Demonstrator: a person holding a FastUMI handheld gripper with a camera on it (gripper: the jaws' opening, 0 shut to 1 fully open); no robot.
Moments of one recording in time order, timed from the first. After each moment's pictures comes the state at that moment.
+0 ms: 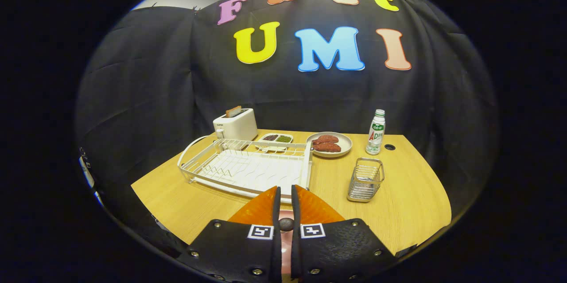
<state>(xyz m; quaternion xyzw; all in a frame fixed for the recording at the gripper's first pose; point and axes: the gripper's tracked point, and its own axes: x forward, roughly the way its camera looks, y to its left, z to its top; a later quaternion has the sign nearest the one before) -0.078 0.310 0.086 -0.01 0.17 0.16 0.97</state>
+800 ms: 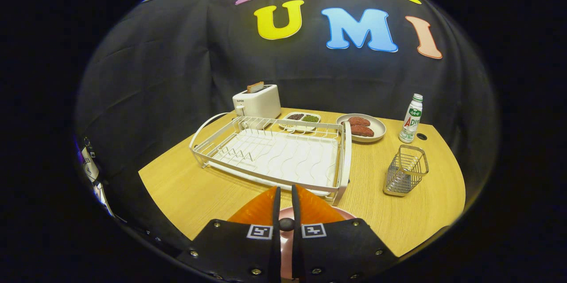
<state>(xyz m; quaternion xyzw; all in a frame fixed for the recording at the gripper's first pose) -0.056 0.357 0.044 -0.02 0.22 0.21 0.95</state>
